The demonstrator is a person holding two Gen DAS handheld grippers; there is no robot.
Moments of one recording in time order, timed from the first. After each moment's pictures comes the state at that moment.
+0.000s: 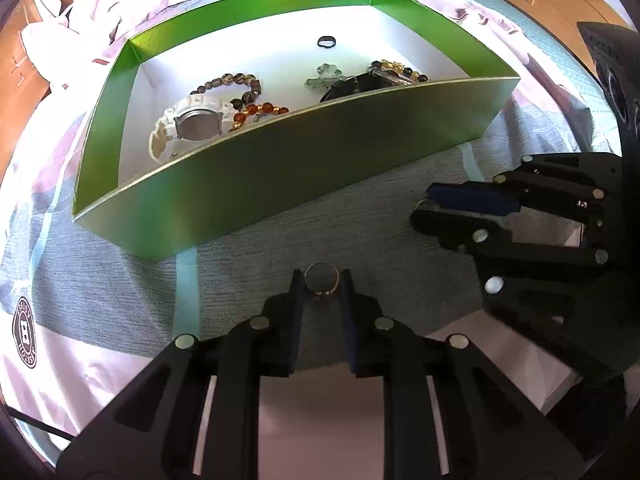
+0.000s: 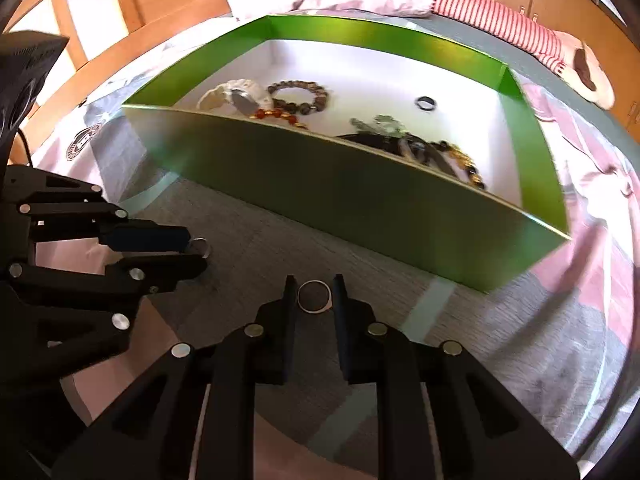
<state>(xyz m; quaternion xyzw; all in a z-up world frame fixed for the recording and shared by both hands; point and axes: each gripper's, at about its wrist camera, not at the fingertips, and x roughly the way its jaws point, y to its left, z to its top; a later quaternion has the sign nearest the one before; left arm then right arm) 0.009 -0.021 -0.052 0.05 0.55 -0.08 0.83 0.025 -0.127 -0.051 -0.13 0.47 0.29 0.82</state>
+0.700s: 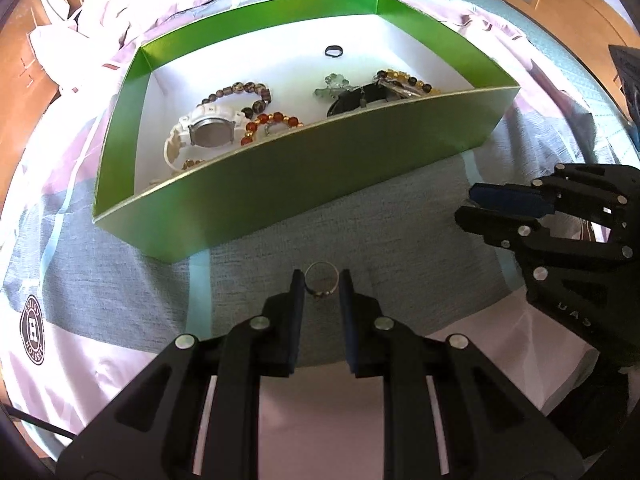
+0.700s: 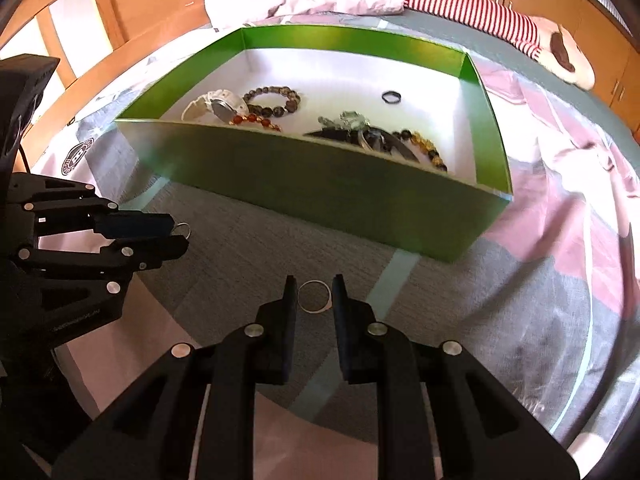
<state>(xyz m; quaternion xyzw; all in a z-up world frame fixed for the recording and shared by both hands) 0.003 -0.019 -0.044 0.05 0.54 -0.06 0.84 0.018 -0.145 -0.048 -0.11 0.48 0.27 0.83</state>
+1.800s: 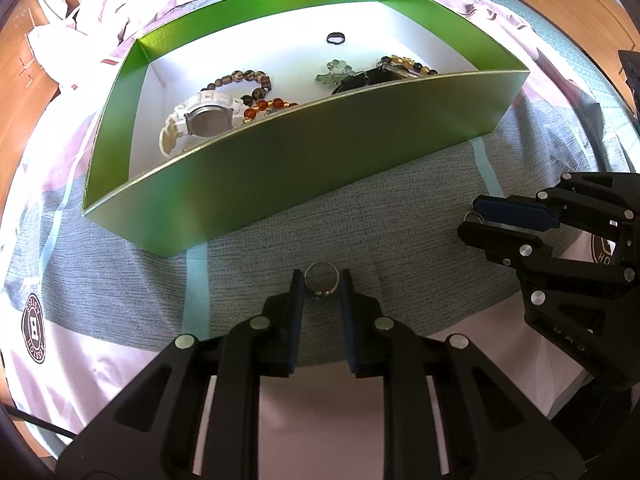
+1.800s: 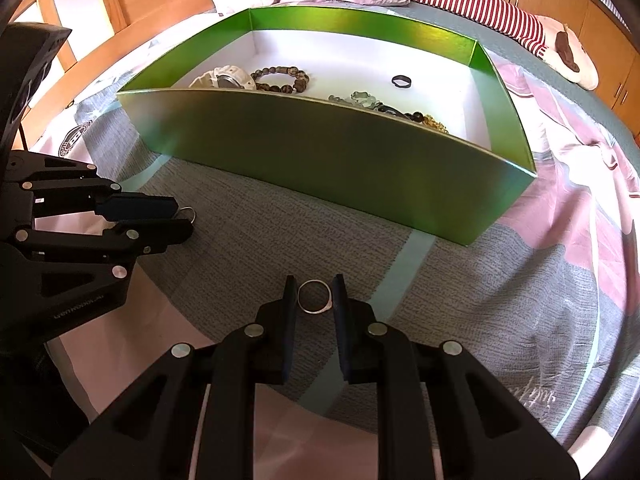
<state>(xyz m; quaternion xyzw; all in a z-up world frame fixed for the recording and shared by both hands) 0.006 -0.023 -0.053 0.06 0.55 -0.05 0.83 0.013 -0.138 -0.056 -0.13 0.48 0.27 0.82</state>
